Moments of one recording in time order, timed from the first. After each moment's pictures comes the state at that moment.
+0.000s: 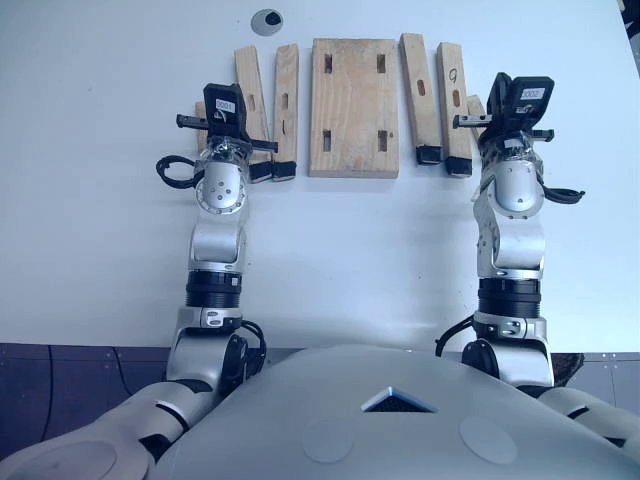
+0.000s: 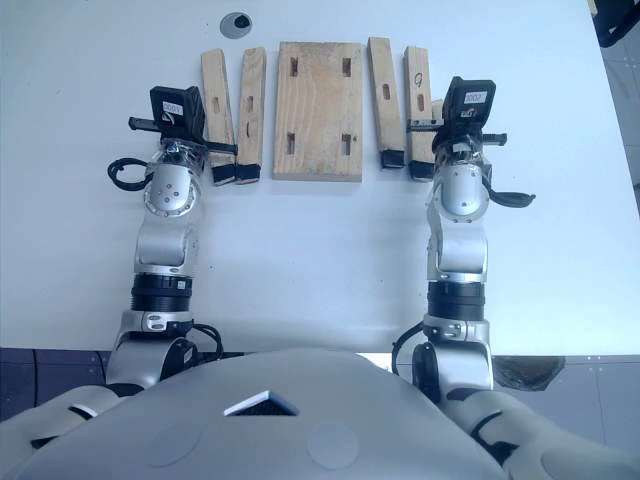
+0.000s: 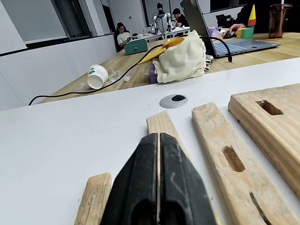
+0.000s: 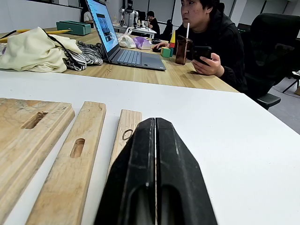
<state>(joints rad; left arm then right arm) -0.18 0.08 0.00 0.14 0.11 0.15 0.04 -0.14 -0.10 -0.09 0.00 -0.07 0.18 -0.03</state>
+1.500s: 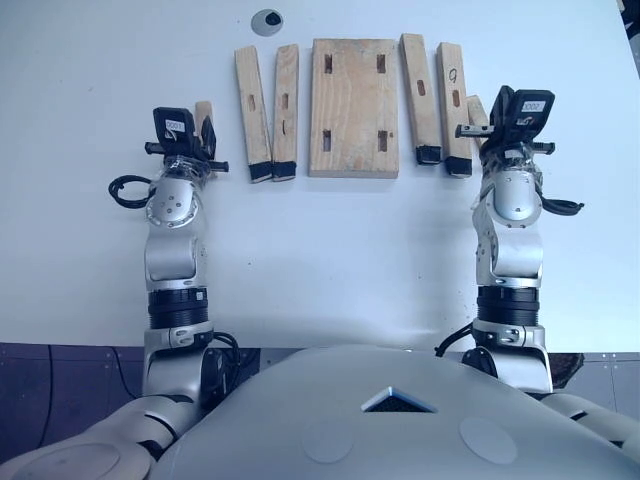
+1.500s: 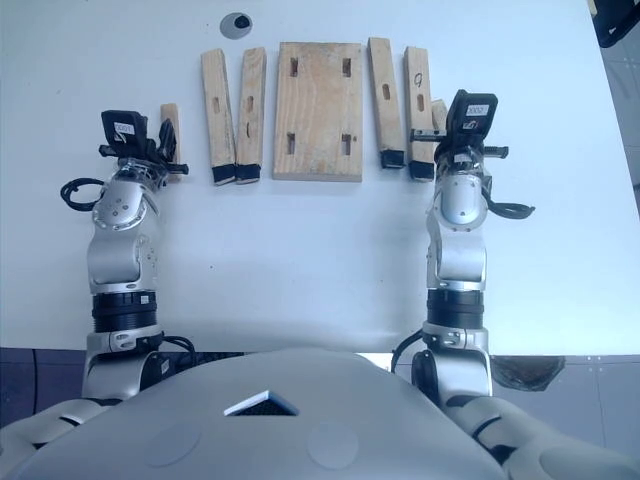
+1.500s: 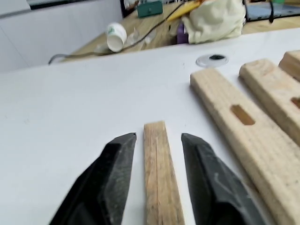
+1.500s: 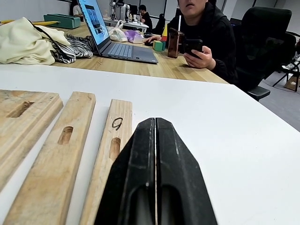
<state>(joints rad) -0.08 0.19 0.15 0.02 -0.01 0.36 -0.07 -0.09 -0.09 -0.09 -0.02 -0.08 0.18 -0.07</state>
